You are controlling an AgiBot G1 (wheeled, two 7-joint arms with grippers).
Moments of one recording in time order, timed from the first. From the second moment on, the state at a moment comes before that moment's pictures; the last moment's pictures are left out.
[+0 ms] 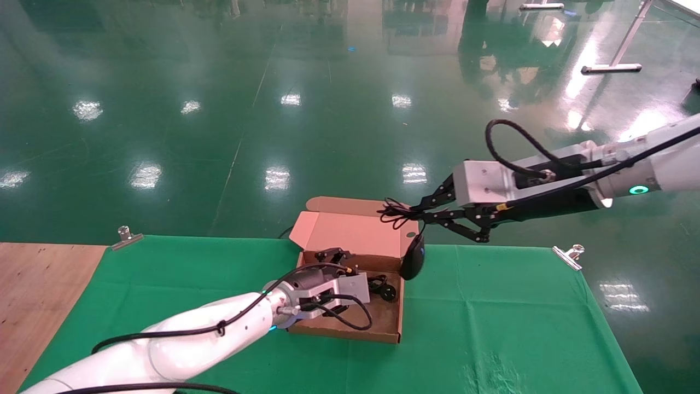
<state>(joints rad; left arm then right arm) -1.39 1.34 1.28 -0.61 1.30 0.25 0.30 1.94 -1.15 -0.53 0.23 -1.69 -1.47 -0.61</state>
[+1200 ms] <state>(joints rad) -1.15 0.80 0.69 -0.66 0.64 0.84 0.90 1.71 -1.38 -0.85 0.62 -1.64 -1.10 -0.28</state>
